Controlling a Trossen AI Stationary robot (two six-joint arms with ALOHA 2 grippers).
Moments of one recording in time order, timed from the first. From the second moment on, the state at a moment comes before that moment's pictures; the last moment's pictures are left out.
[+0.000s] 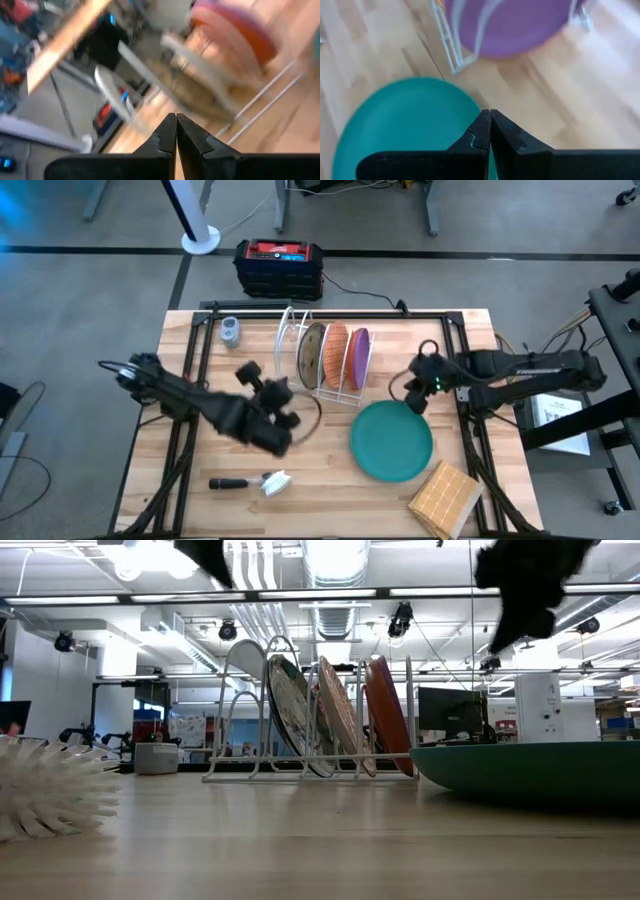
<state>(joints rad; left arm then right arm) -0.39 1.61 1.51 -1.31 -1.04 -0.81 -0.03 0.94 0.82 -0.86 0.15 0.50</state>
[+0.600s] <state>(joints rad) -0.67 2.17 2.21 -1.48 -0.99 -0.77 0.21 0.90 0.55 -0.86 0.13 0.91</state>
